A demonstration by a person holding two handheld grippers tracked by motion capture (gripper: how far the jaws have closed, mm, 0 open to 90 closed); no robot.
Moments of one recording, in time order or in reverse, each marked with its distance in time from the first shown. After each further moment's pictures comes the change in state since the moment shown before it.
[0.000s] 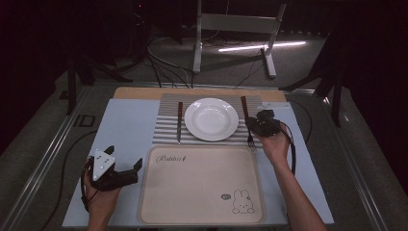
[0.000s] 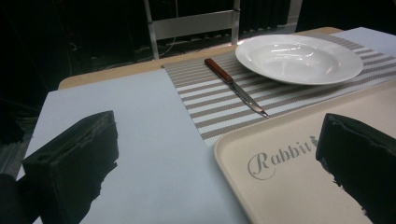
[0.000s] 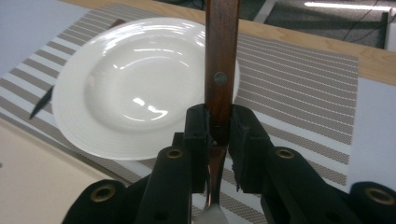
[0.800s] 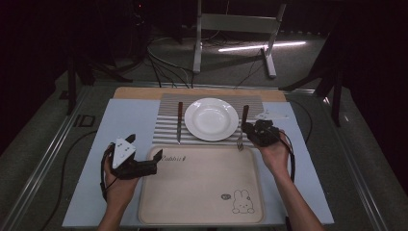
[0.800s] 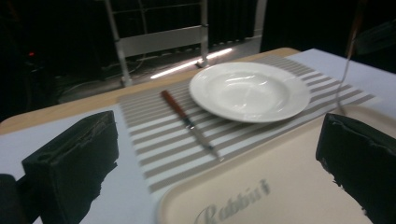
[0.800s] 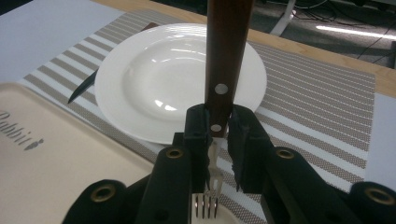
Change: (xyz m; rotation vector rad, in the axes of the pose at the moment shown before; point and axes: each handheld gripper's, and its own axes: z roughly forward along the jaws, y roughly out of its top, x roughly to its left) left arm -0.042 0.046 0.032 -0.049 -0.138 0.031; right arm 0.024 -0.016 -0.022 -0.053 0.040 -0.084
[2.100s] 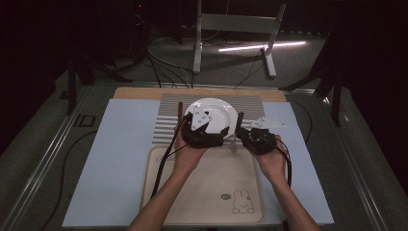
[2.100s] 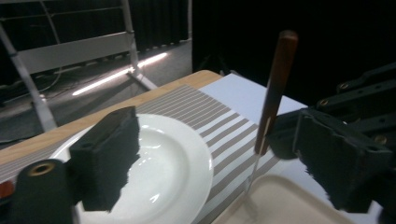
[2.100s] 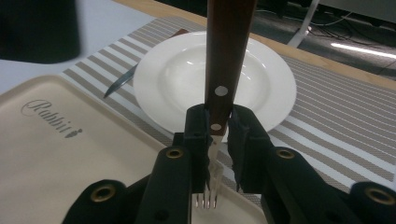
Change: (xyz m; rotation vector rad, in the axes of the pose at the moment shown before) left arm -0.101 0.074 0.133 0.014 -0.246 0.025; right arm 0.027 -0.006 -0.012 -0.044 0.052 -0.057
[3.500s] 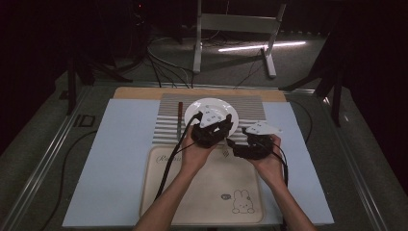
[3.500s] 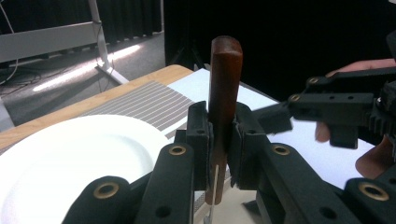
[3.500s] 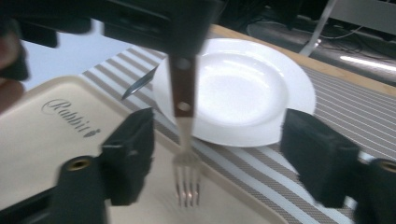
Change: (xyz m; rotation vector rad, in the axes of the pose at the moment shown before) left arm -0.008 0.004 0.012 0.030 -0.109 -0.012; right arm 0.012 -0.008 -0.001 -0.047 0.024 -0.021
